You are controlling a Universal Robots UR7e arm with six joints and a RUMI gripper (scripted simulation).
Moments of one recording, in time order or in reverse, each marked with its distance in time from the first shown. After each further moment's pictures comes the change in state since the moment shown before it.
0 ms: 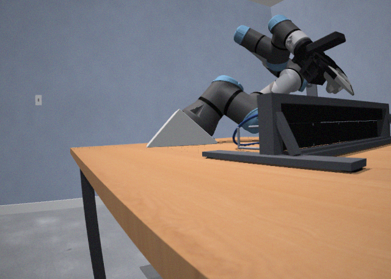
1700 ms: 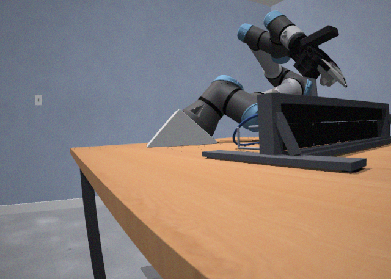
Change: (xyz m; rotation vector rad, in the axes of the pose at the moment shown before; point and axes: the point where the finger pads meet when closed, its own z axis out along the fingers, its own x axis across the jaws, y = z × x) arm 0.000 0.000 -0.030 0.003 0.004 0.001
